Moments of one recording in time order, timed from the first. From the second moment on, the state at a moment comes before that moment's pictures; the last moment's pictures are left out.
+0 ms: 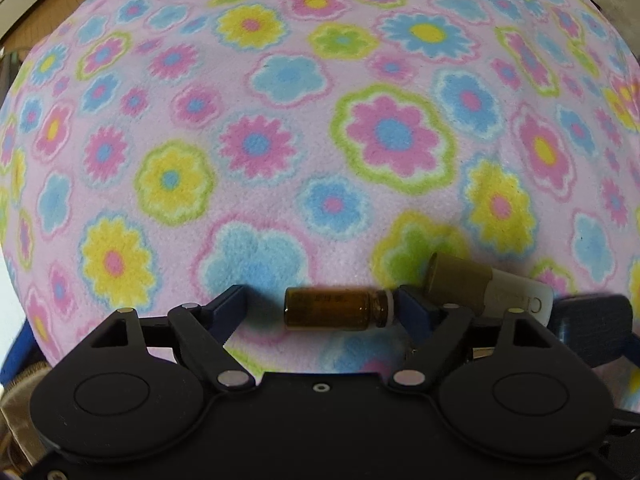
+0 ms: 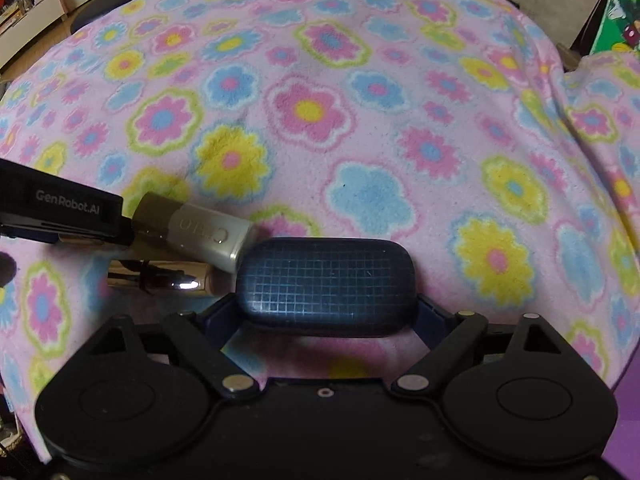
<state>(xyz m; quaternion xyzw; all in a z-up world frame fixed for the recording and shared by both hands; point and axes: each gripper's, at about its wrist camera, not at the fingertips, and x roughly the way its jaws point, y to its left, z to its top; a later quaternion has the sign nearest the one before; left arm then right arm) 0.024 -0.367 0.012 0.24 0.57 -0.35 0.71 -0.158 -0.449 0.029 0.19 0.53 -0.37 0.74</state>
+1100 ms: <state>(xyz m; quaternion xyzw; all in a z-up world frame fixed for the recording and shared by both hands) 0.083 -0.093 0.069 0.10 0.57 -0.22 0.79 -0.066 -0.266 0.082 0.16 0.54 -0.21 0.80</state>
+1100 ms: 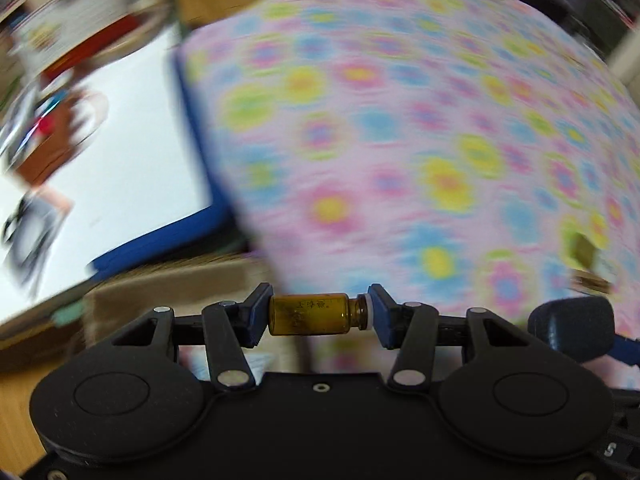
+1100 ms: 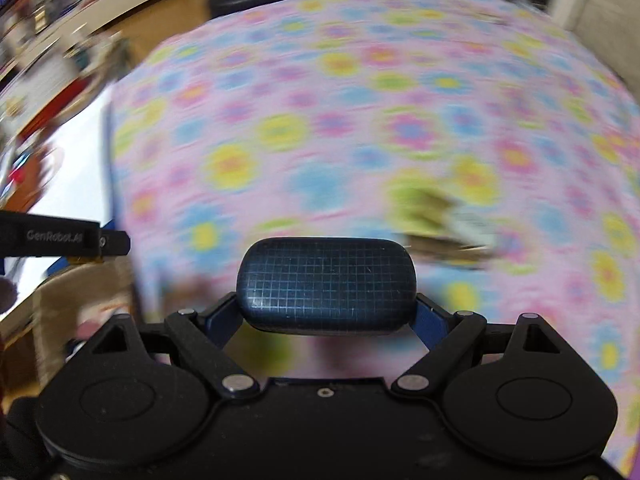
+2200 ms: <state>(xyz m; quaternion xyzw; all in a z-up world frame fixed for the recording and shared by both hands) 0.129 0.070 -0.001 0.00 0.64 -0.09 0.76 0.074 -0.082 -0.018 0.12 0.66 -0.09 0.73</state>
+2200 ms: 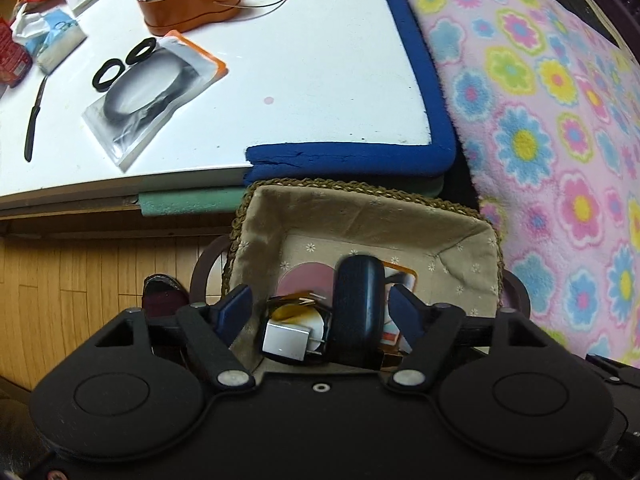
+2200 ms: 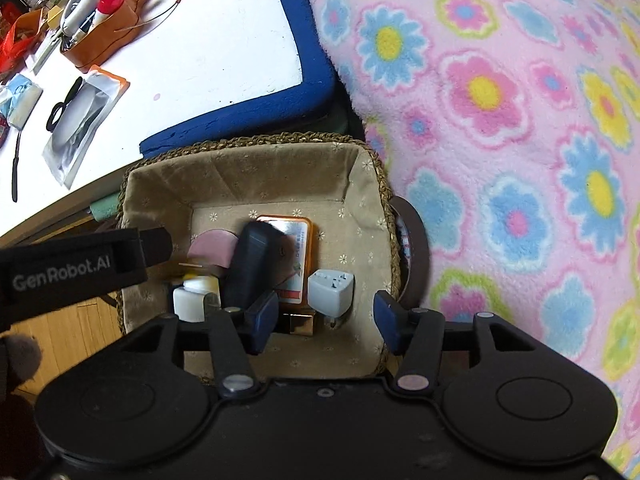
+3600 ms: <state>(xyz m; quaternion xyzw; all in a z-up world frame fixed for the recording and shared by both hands) 0.121 0.066 0.001 0.00 0.64 -0.09 0.77 0.063 -0.083 -0.006 0.09 0.62 -0.13 0.77</state>
